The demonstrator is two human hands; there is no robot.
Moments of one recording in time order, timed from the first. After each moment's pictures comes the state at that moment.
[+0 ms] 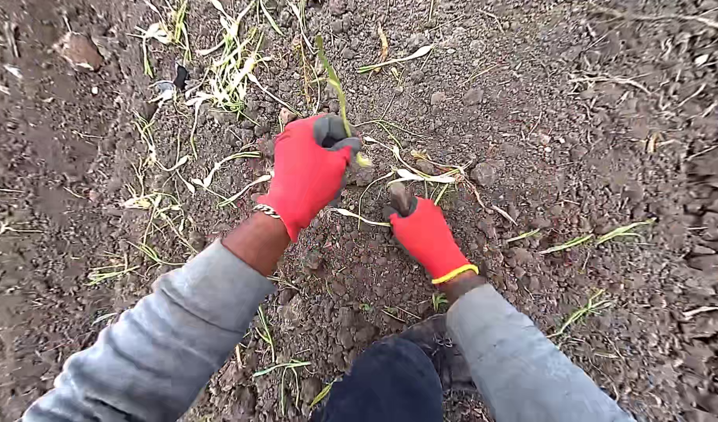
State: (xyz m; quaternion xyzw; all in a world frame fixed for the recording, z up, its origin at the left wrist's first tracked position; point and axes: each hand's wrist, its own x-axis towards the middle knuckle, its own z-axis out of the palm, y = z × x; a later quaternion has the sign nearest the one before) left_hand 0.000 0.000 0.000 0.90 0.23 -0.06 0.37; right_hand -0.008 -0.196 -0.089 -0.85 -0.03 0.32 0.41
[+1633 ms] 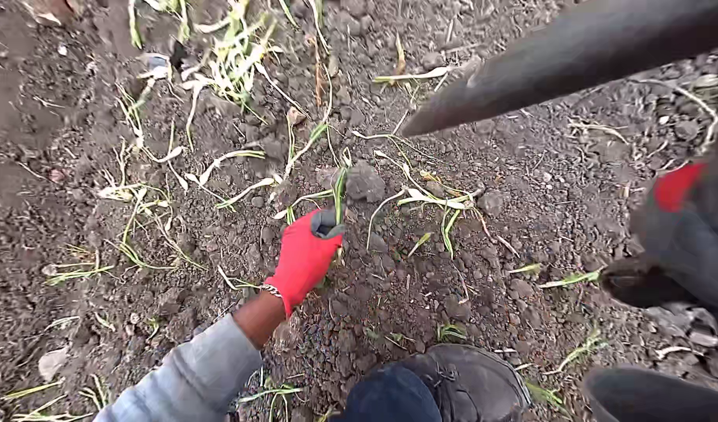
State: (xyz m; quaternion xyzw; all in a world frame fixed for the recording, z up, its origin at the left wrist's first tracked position) left_hand -0.092 0.020 -0.061 0.83 0.35 -0.11 0.41; right_hand 0.060 -0.295 0.054 -0.59 -0.30 0.26 0.71
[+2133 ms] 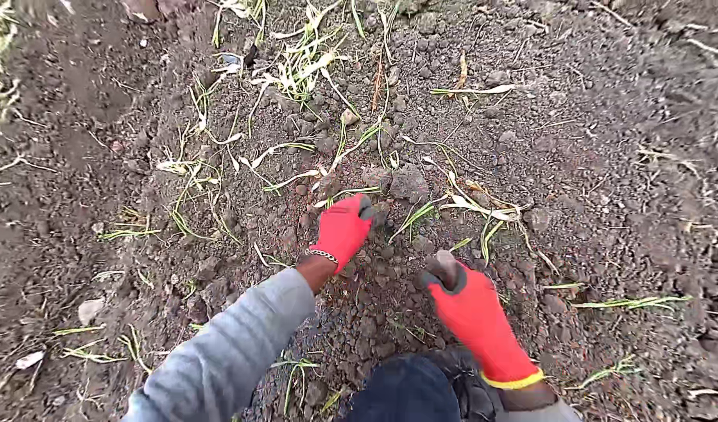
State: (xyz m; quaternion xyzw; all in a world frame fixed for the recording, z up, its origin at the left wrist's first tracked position) left_hand -0.084 0.041 -0.095 0.91 0.30 -0.15 0.23; right_hand -0.048 -0.209 -0.064 -0.86 -0.10 0.37 0.33
